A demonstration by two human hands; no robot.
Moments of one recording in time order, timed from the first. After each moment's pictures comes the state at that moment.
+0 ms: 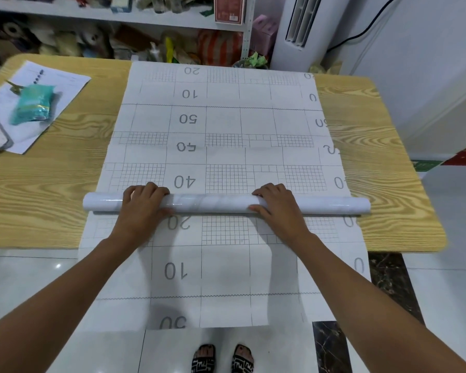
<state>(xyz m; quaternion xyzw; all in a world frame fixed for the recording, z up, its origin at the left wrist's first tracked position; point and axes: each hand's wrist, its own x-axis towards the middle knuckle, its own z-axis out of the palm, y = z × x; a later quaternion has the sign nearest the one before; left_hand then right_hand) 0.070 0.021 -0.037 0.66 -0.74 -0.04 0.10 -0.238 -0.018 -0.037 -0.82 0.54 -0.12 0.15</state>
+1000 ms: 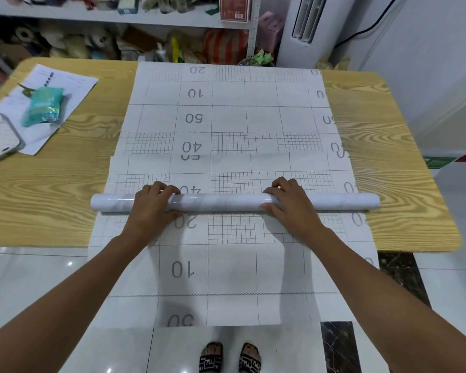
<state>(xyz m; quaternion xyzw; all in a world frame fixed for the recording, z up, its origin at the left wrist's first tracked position) 0.066 0.019 -0.033 0.67 -0.73 -0.10 0.12 -0.252 -0.024 -0.034 -0.83 0.53 -0.11 0.16</state>
